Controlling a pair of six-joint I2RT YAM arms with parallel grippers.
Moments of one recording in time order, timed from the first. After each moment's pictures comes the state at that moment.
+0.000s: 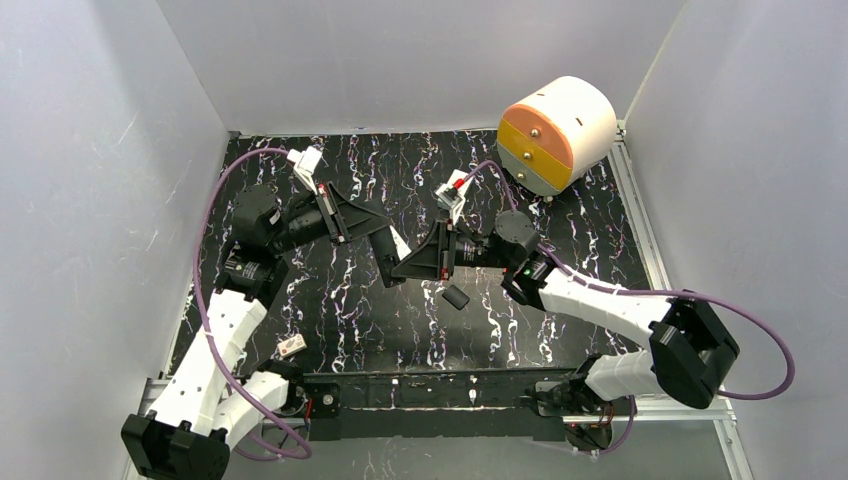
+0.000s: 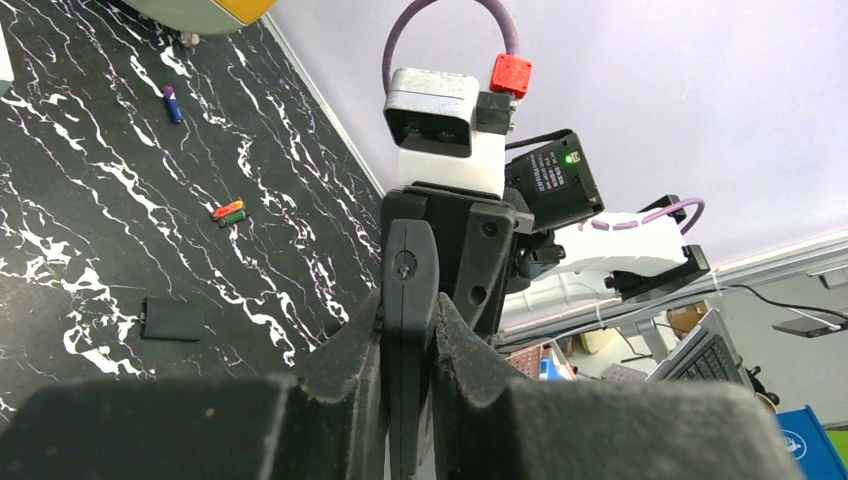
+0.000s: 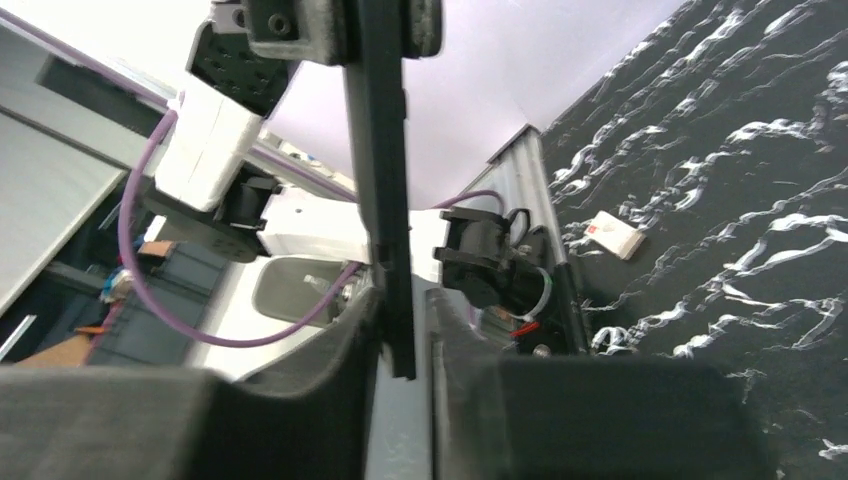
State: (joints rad) left arm -0.27 0.91 0.91 -0.04 0.84 -0.90; right arm 0.87 1.32 0.78 0.69 -0.72 1.01
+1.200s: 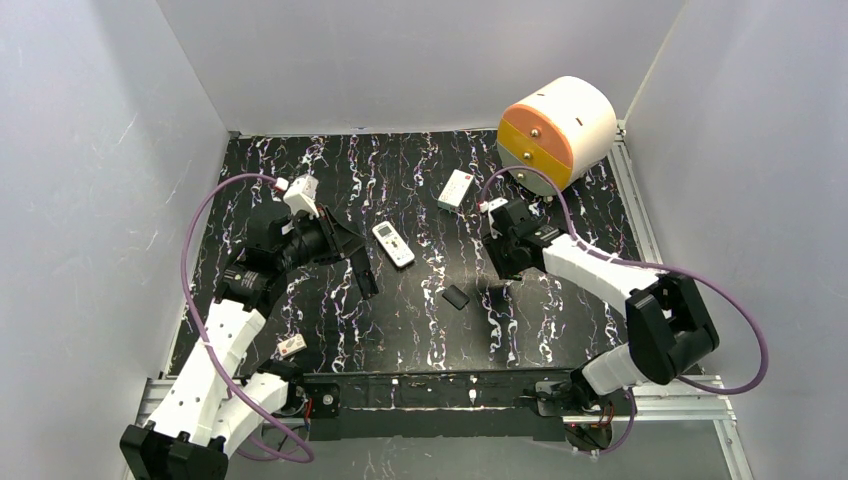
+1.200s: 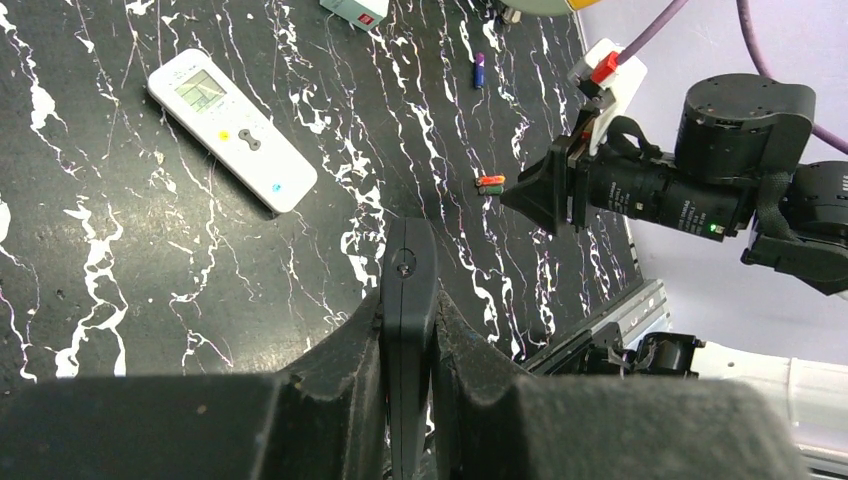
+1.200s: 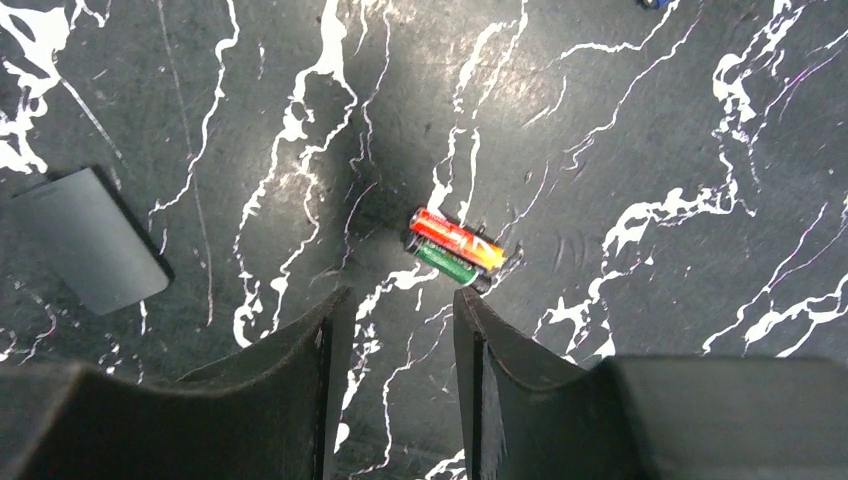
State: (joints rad) left arm -0.27 0.86 0.86 -0.46 0.39 -0.57; right arm 0.59 1.45 0.92 -0.53 0.12 0.05
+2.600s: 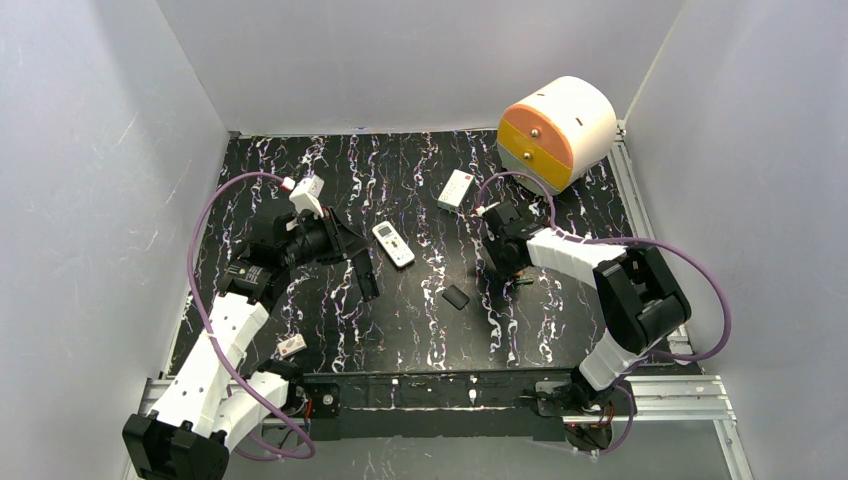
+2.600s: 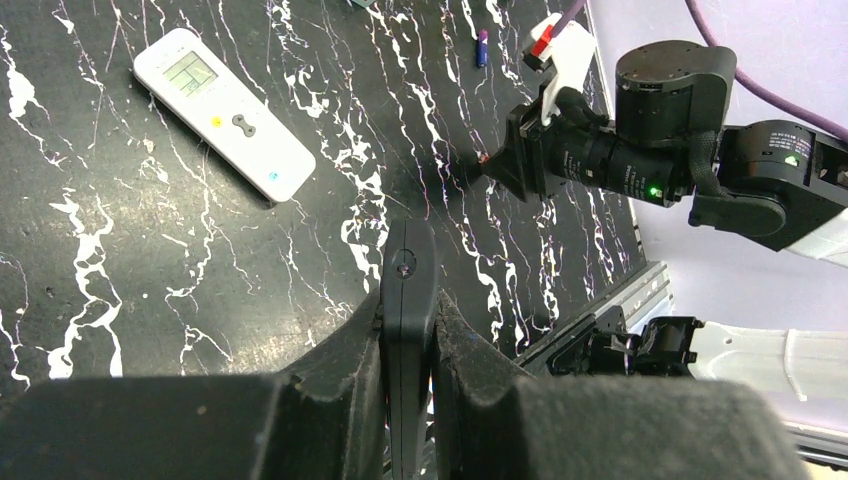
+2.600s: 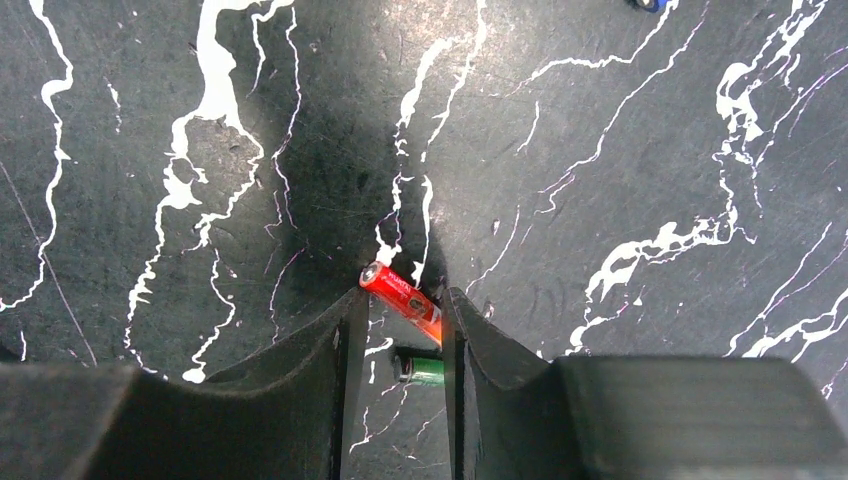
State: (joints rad) left arm -0.27 0.90 0.86 -0.45 0.42 -0.54; right arm 0.57 1.63 0.93 -0.44 0.22 0.02
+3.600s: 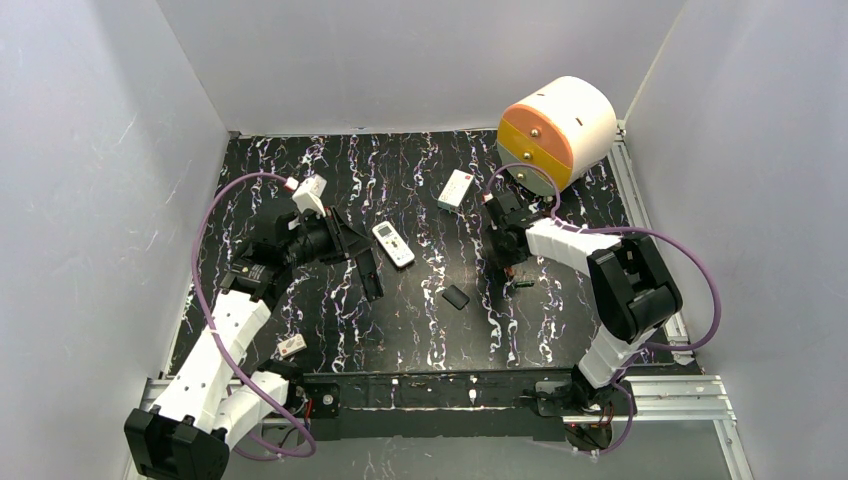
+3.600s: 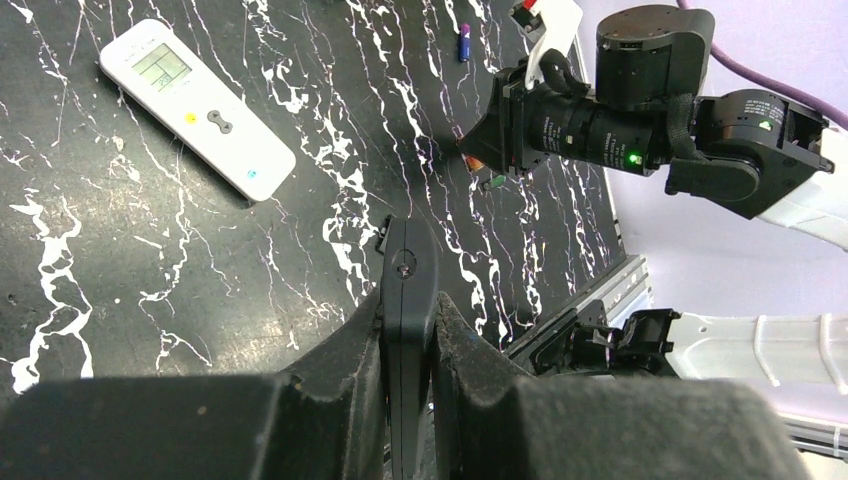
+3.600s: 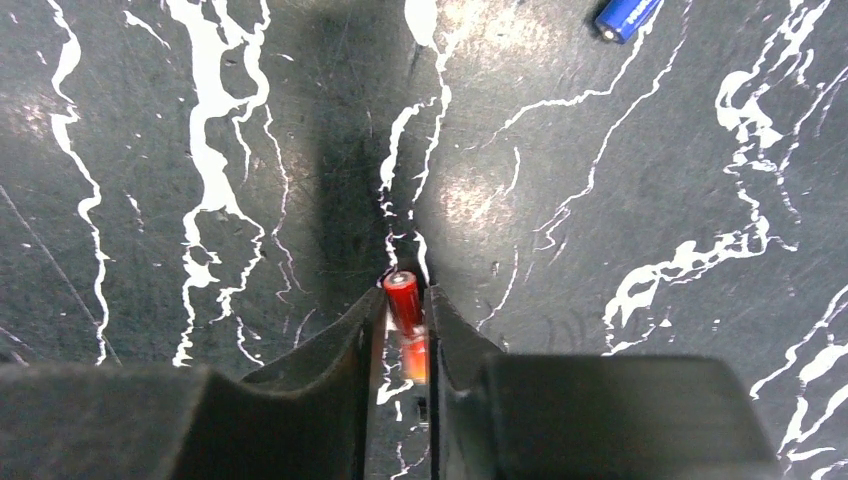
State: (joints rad) left arm -0.27 0.92 0.84 -0.42 0.46 -0.57; right arm 0.52 1.70 1.00 -0.45 0.18 0.16
